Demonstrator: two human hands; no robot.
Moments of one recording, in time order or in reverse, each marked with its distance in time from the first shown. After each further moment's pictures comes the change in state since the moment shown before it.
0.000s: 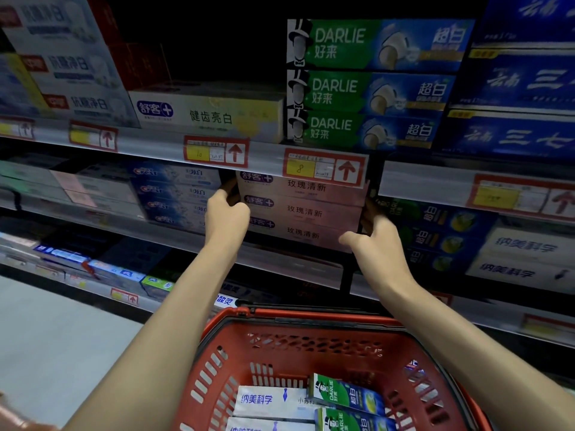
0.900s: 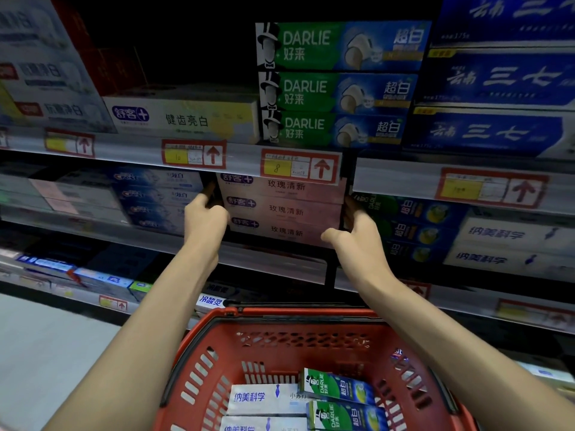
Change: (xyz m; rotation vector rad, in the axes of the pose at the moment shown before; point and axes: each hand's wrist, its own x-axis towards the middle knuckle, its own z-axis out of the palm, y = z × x) left_hand -0.003 -0.001 -0.002 -0.077 0.014 -0.068; right_hand -0.009 -0.007 -0.005 0.037 0.001 0.026
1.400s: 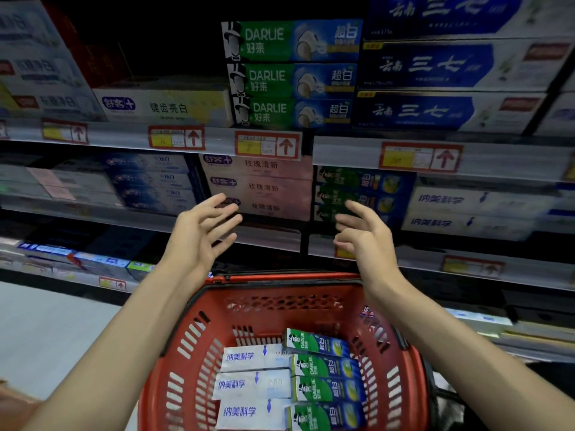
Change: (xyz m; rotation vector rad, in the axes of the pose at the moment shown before) left_hand -0.109 -0.001 -0.028 -0.374 -0.330 -0.162; right_hand -0.072 0.015 -0.065 0.213 0.068 0.138
